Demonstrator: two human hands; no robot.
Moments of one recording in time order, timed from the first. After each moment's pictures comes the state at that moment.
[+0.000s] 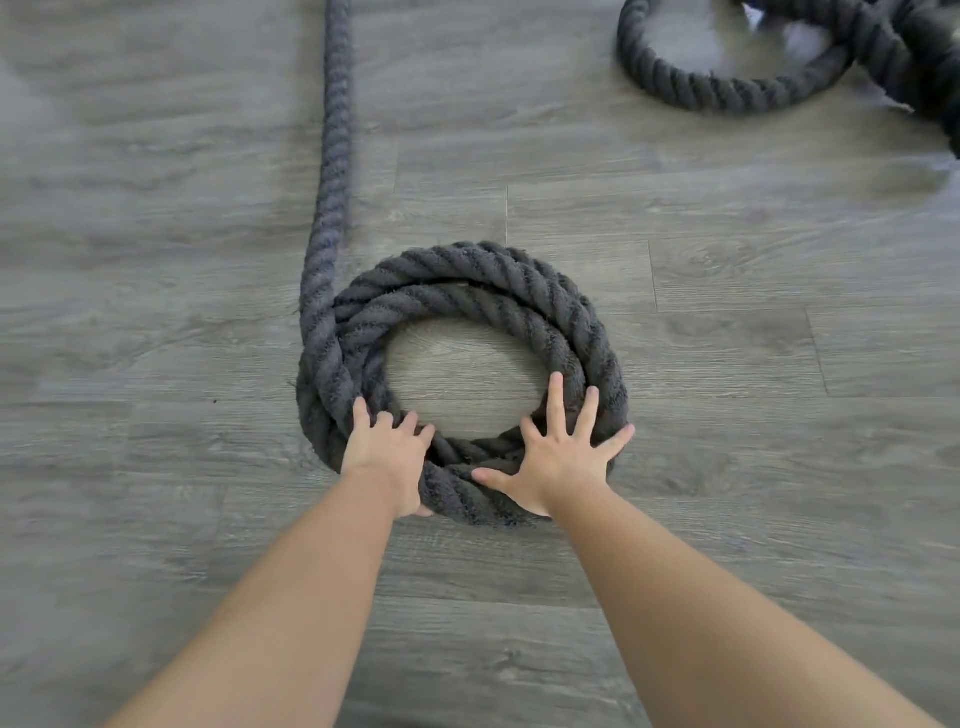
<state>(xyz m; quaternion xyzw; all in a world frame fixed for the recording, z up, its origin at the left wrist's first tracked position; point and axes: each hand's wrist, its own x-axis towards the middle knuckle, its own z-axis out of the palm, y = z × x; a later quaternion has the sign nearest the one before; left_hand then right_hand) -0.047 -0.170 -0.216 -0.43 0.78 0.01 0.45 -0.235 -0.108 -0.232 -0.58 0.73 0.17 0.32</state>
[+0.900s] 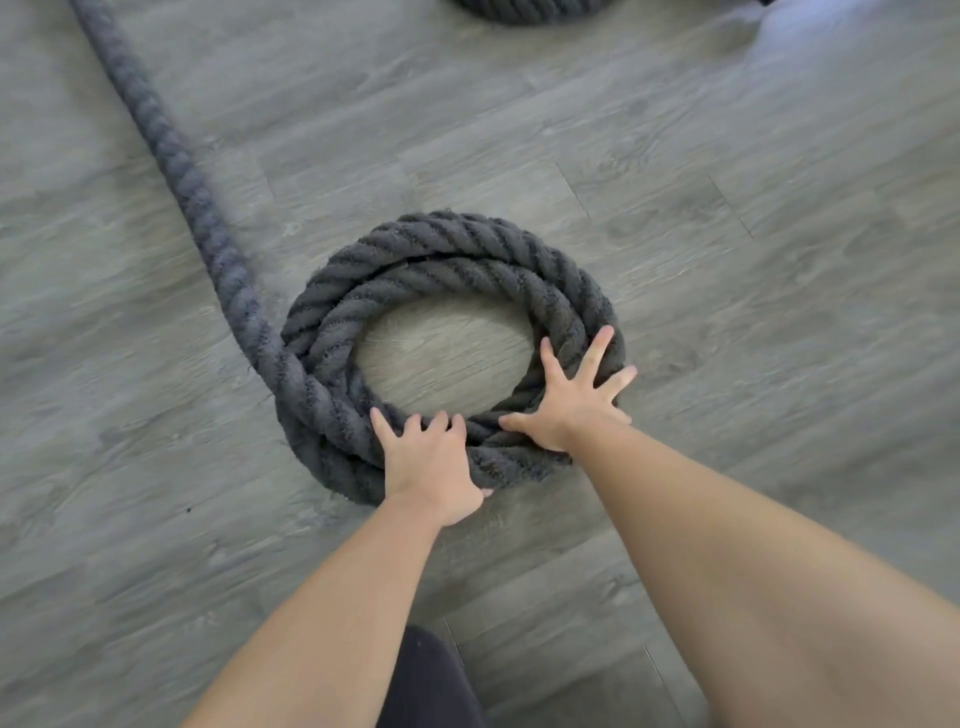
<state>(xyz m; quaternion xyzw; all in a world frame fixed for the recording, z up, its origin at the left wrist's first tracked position) -0.026 -0.184 -0.232 -0.35 0.88 0.07 0.31 -0.183 -0.119 -0.232 -0.25 0.88 0.06 0.41</state>
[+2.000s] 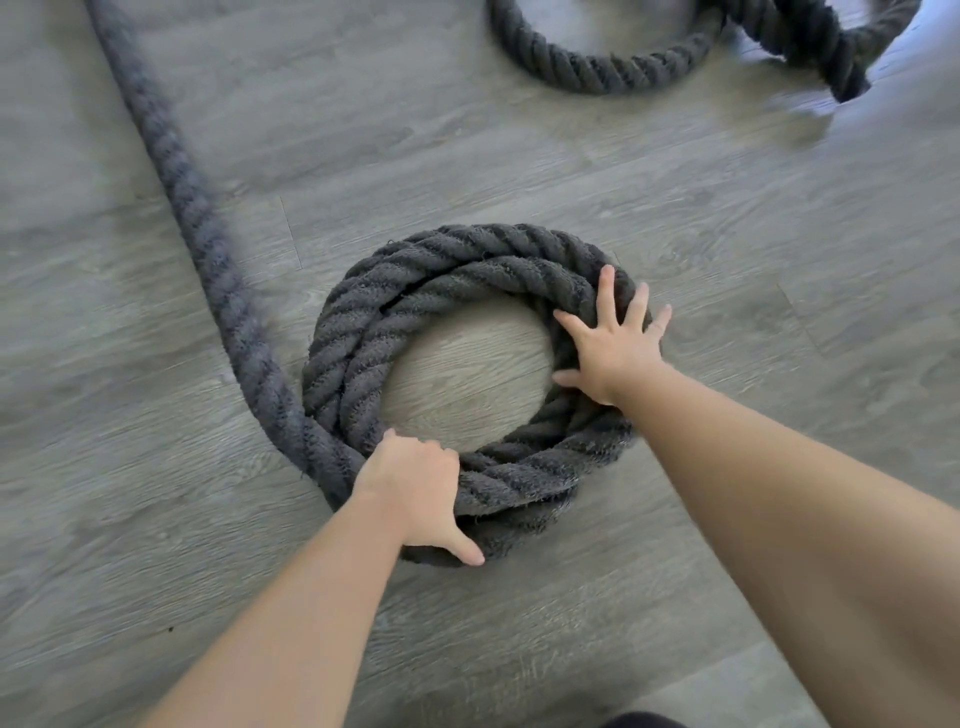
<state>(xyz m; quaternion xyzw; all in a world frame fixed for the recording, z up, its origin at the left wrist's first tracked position) -0.060 -0.337 -0.234 -0.20 0.90 0.09 0.37 -0.308 -0.281 -0.240 -0.44 0.84 0.17 0.25</state>
